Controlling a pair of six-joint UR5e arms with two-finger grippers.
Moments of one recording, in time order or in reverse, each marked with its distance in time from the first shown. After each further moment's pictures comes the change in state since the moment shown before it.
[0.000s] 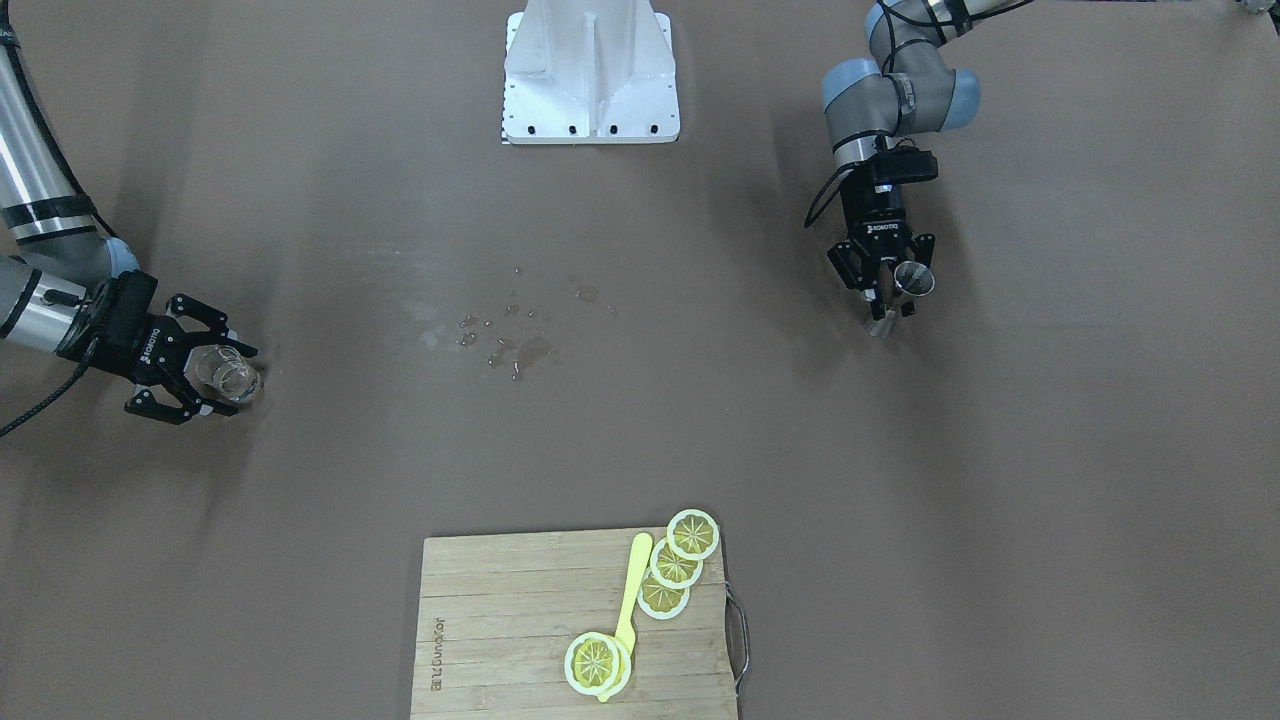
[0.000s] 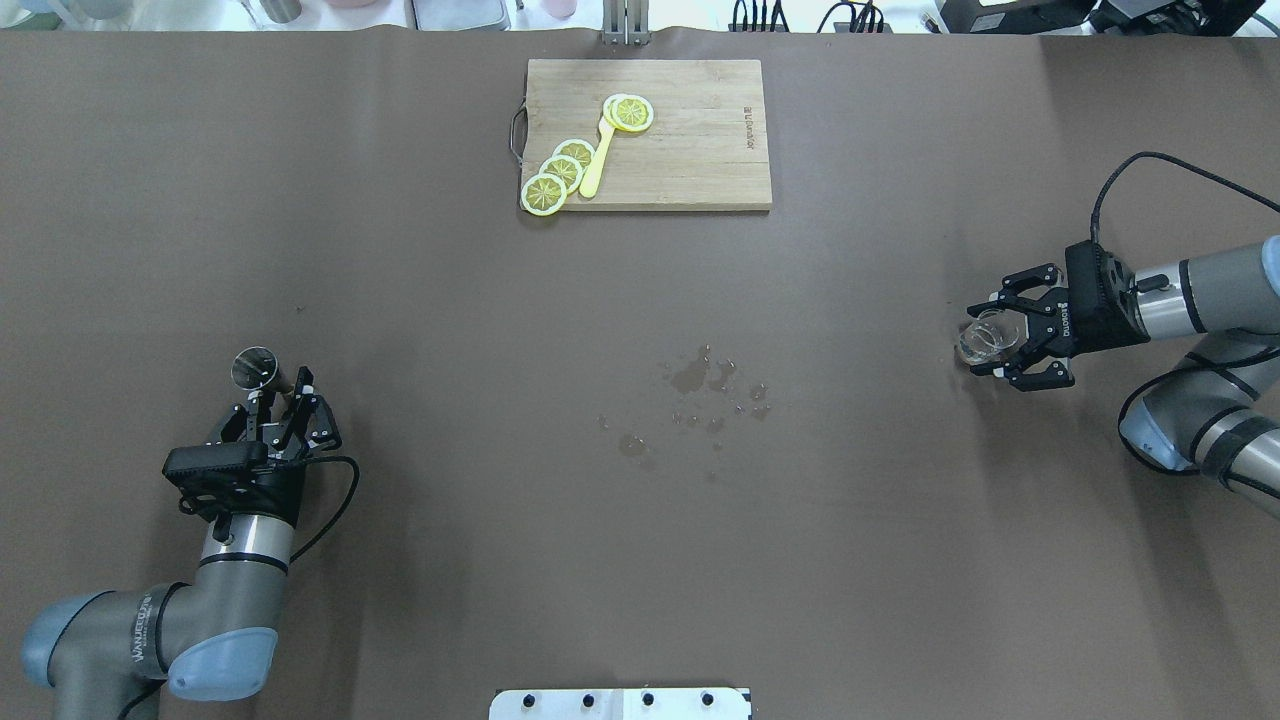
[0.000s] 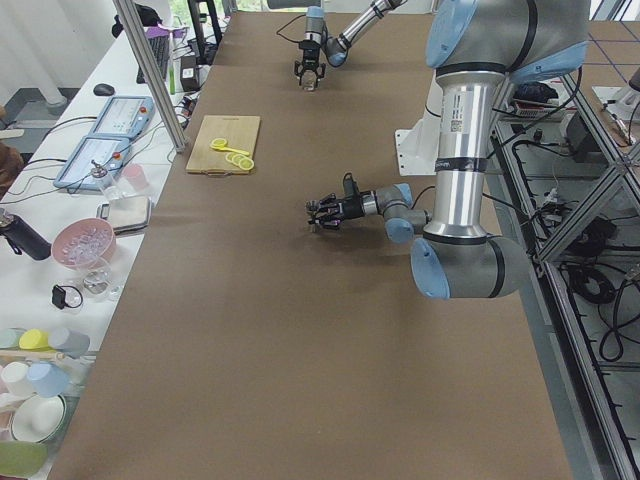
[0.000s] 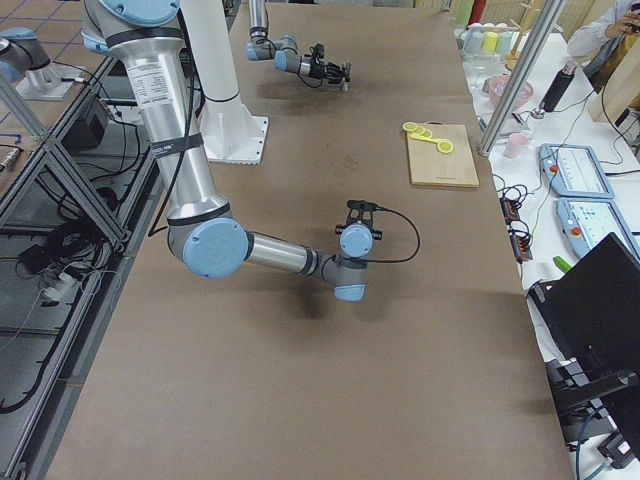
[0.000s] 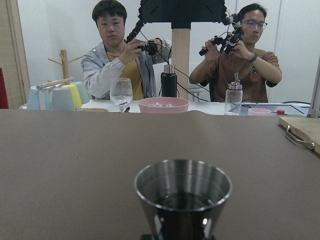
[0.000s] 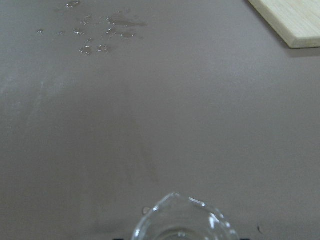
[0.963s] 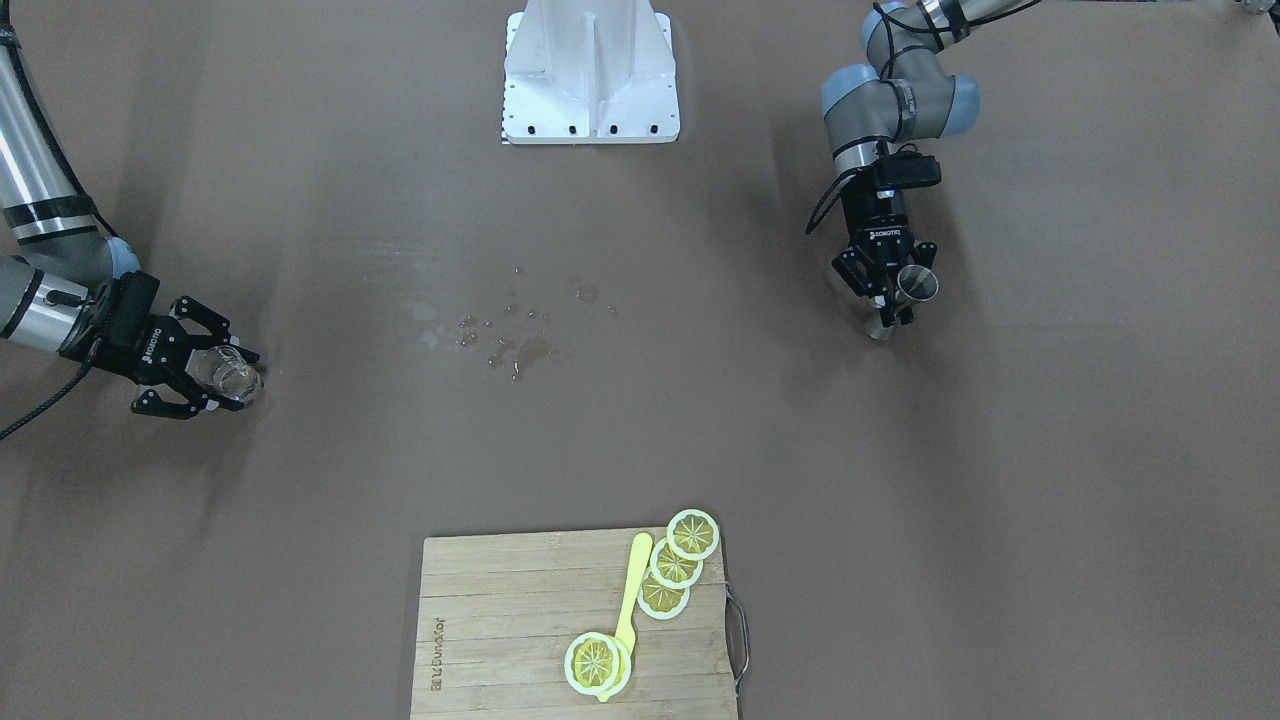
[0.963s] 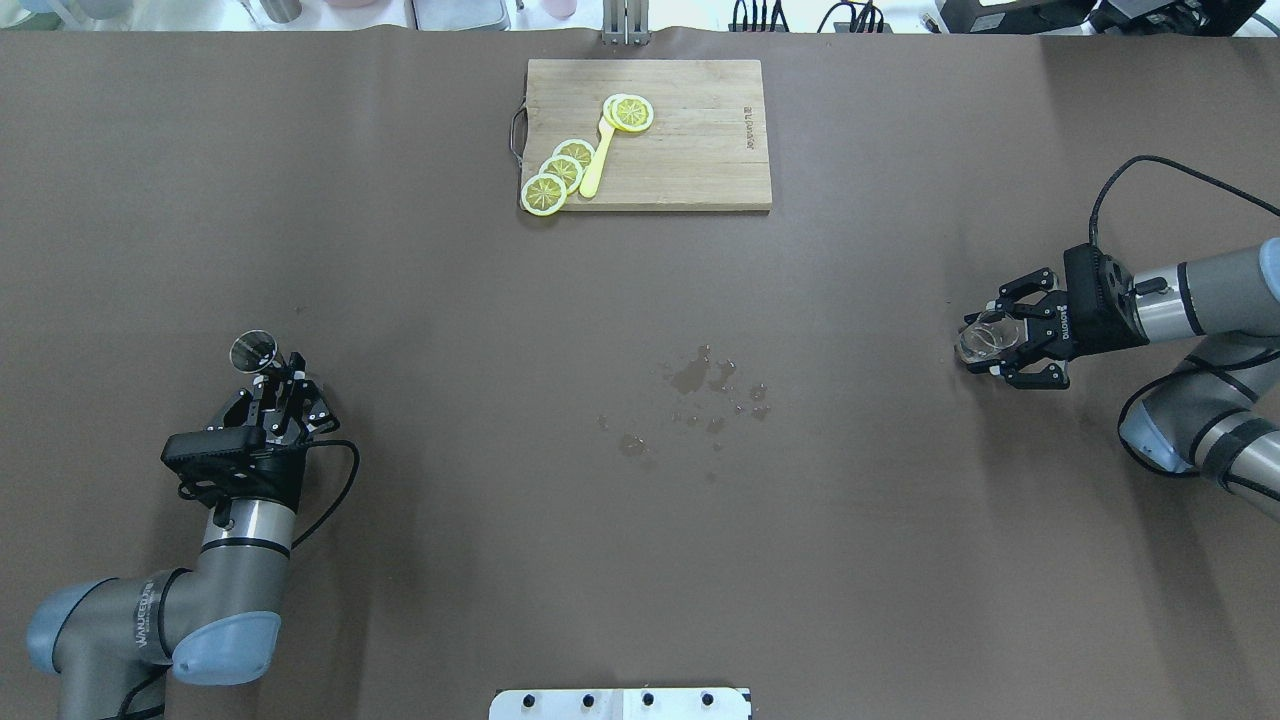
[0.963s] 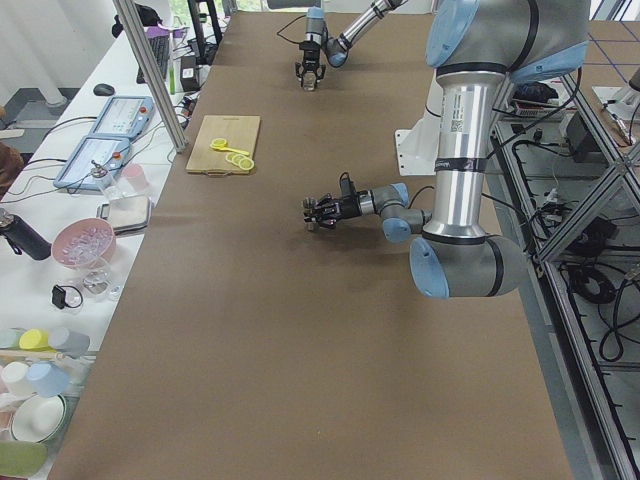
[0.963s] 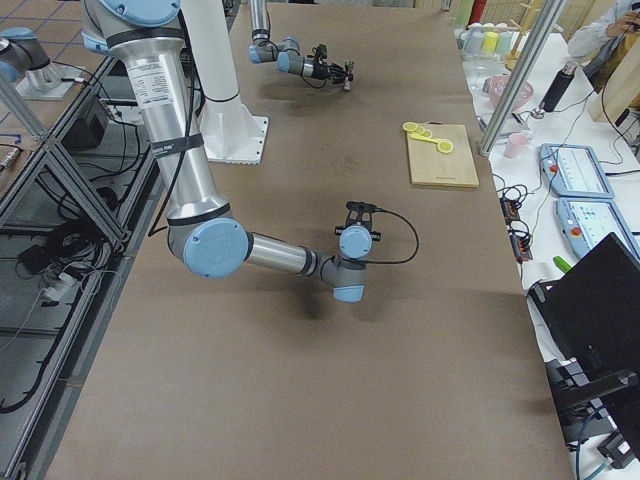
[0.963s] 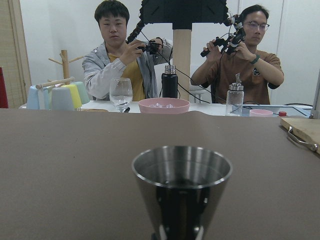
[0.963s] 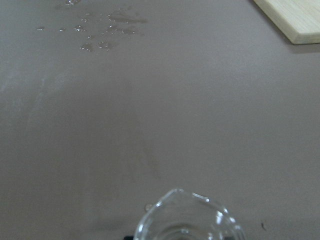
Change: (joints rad) left arm -0.030 -0.006 -0.017 -0.012 -0.002 0.014; right arm -0.003 0.000 -0.004 0.000 -0.001 0.000
